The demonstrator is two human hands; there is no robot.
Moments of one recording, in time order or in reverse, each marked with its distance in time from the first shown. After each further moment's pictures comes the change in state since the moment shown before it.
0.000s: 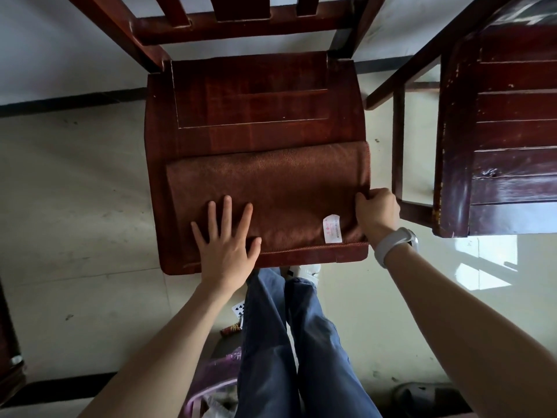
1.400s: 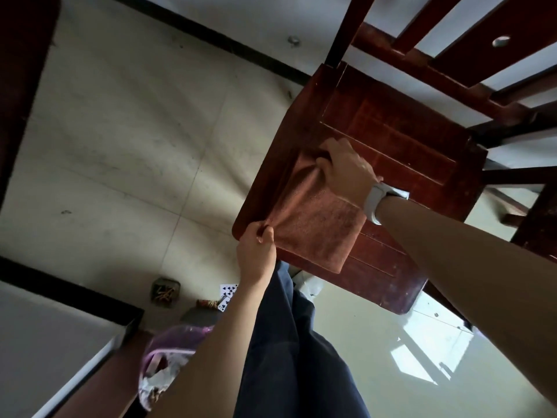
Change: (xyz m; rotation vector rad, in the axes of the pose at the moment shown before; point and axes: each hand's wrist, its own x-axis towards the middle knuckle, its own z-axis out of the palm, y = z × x) left_hand -0.033 -0.048 -0.017 -1.219 0.273 -0.932; right_hand -0.092 -0.192 0.109 -0.671 -0.396 -1.067
